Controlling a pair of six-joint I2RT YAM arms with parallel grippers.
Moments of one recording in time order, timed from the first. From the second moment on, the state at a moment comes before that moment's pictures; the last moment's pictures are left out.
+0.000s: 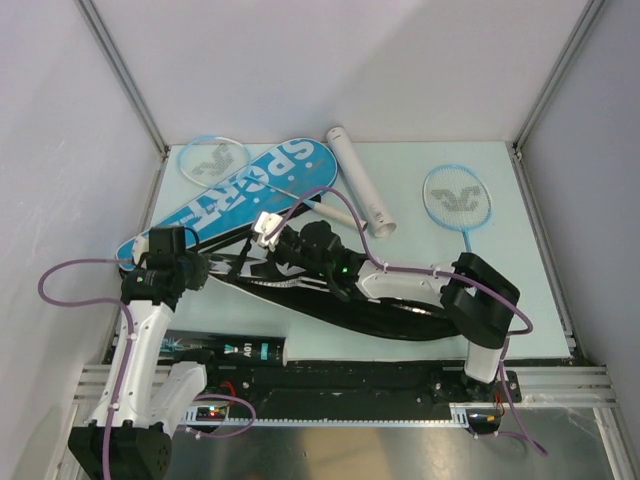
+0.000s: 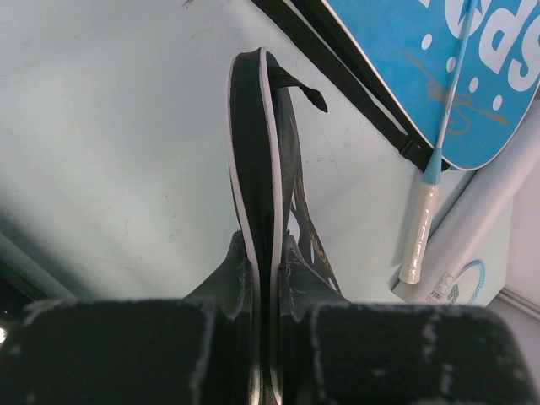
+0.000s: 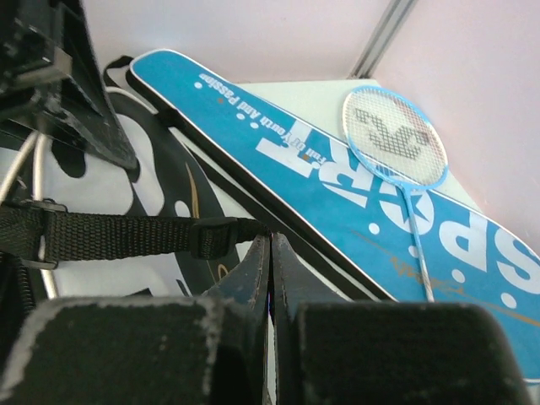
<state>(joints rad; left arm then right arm) 0.00 0.82 0.83 -0.90 -0.15 -1.19 1.07 1.82 1.21 0.58 -0.03 -0.31</state>
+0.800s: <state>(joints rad) 0.00 0.81 0.83 -0.91 -0.15 -1.22 1.26 1.64 1.23 -0.10 -0.34 -0.01</state>
